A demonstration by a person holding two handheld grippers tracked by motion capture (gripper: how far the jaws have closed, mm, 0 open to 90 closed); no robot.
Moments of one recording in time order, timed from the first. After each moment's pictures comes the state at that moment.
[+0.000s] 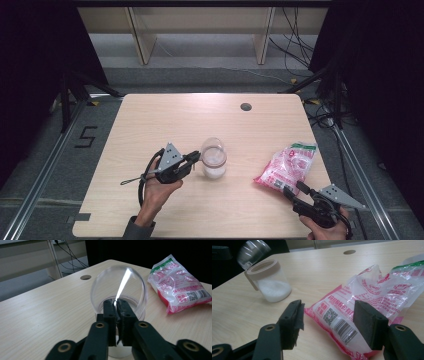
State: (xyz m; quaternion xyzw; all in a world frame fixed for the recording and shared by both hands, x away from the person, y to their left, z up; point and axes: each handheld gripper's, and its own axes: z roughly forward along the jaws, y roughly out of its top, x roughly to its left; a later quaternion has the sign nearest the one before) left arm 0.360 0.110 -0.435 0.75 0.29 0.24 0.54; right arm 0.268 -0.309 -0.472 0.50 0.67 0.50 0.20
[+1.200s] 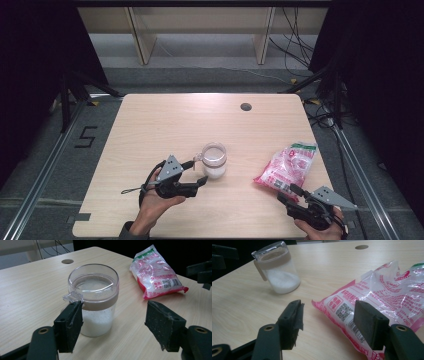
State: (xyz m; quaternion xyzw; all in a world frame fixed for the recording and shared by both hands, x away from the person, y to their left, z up) left arm 0.334 0.109 -0.452 0.77 0.31 0.16 0.53; right arm 0.265 -0.293 -0.476 0.48 0.69 0.51 0.18
